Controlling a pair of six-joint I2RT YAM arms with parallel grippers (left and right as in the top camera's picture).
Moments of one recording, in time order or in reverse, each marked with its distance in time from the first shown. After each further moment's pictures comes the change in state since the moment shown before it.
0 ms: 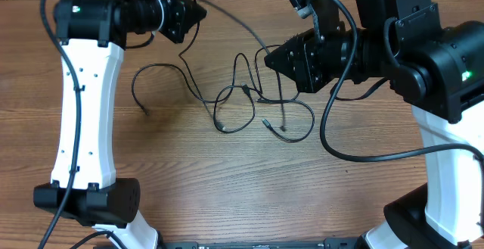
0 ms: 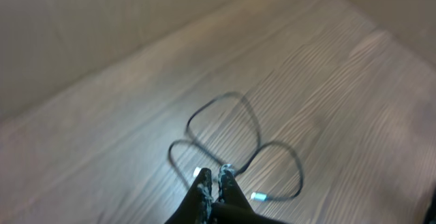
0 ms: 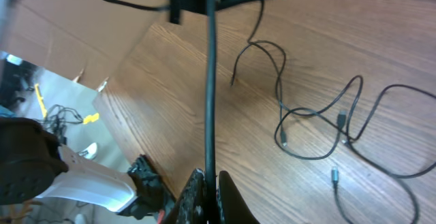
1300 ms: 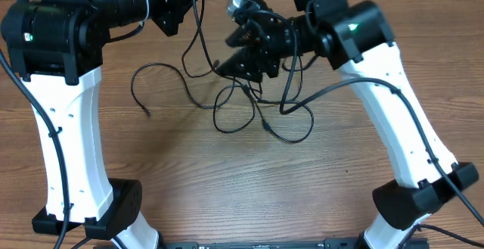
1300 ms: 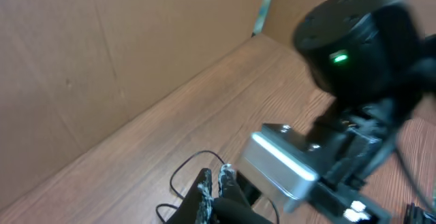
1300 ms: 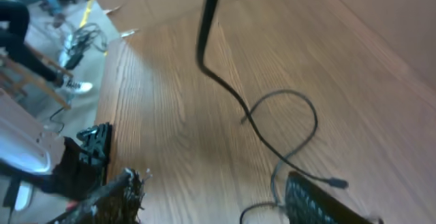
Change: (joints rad) left arm -0.025 0.000 0.376 -0.121 0.082 -0.058; right arm 0.000 0.098 -0.489 0.572 -0.364 -0.574
